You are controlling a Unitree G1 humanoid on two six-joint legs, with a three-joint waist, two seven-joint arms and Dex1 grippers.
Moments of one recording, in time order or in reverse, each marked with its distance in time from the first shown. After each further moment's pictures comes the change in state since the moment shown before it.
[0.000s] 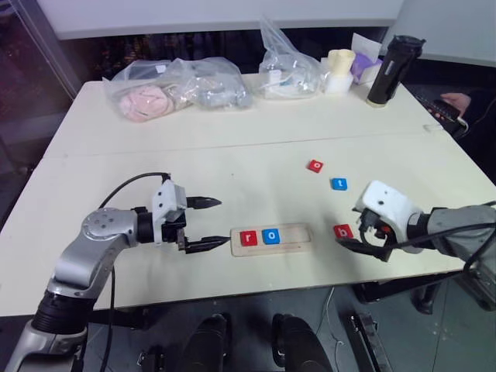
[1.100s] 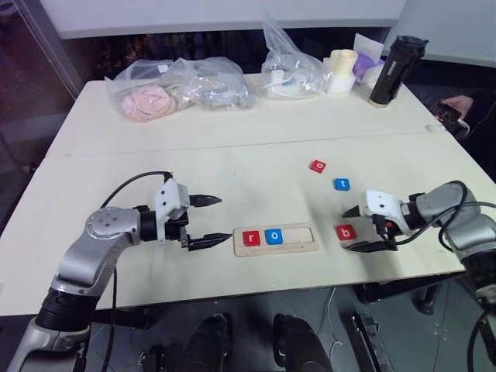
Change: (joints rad) left arm -0.009 -0.005 -0.016 0.016 0.021 -0.011 0.031; right arm -0.365 0.207 0.237 0.912 -0.293 -0.746 0.495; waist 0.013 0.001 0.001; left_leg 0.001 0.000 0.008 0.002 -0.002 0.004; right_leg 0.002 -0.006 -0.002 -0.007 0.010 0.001
